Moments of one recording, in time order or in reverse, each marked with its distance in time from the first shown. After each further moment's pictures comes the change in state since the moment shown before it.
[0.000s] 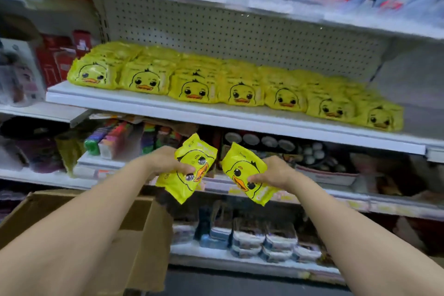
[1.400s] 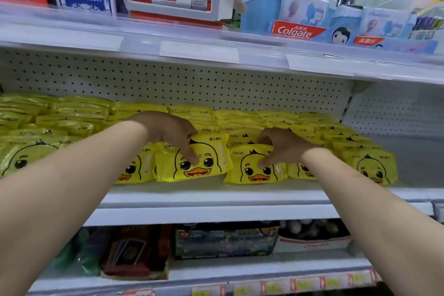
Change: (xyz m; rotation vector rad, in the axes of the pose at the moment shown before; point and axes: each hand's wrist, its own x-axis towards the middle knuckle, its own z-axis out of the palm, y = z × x) left_hand 0.201 0.276 -0.021 0.772 -0.268 0.219; right_hand 0.175 0.036 -0.238 -0.303 0.214 -0.111
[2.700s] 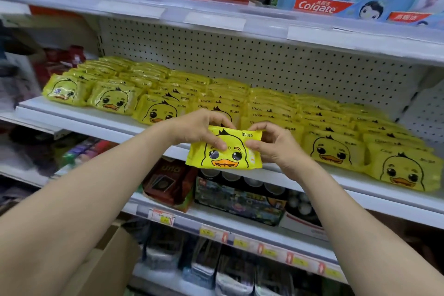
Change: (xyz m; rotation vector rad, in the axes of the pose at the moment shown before) left_hand -0.063 0.040 0.112 -0.527 0.367 0.159; right_hand -0.084 -0.035 0.053 1.213 -0.139 -0.304
